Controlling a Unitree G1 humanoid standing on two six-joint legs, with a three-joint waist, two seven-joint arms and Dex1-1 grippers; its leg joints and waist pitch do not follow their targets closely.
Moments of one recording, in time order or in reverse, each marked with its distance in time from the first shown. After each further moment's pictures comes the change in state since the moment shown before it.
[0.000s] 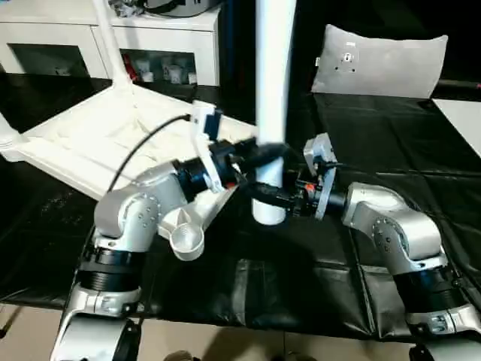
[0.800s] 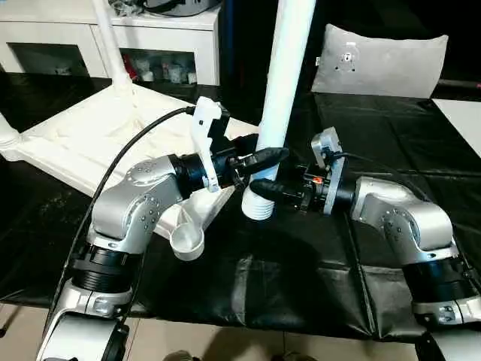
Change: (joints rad) left arm 0.000 0.064 -0.121 -0.052 0.112 -0.152 -0.138; right arm -0.053 -0.035 -0.018 0.028 0.040 0.130 0.034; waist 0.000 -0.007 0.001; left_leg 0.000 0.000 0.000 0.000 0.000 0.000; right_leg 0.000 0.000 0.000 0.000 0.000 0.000
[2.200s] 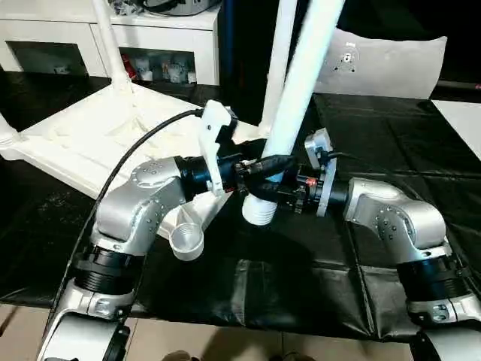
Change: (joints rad) left arm 0.005 -0.005 0.010 -0.015 -0.023 0.053 -0.024; right arm 0.001 0.024 0.021 -0.009 0.039 0.021 0.014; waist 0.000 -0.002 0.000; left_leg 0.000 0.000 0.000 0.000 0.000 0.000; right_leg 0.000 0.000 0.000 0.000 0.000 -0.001
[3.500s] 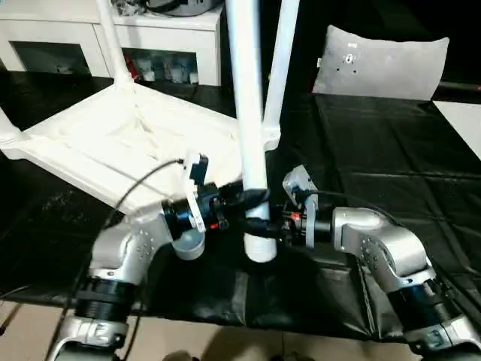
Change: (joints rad) left arm 0.171 -0.044 0.051 0.216 -0.059 -0.057 -0.157; right arm 0.120 -0.009 0.133 -0.011 -0.119 -0.055 -0.038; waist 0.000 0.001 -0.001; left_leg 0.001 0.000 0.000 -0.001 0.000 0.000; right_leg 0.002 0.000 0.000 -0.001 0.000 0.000
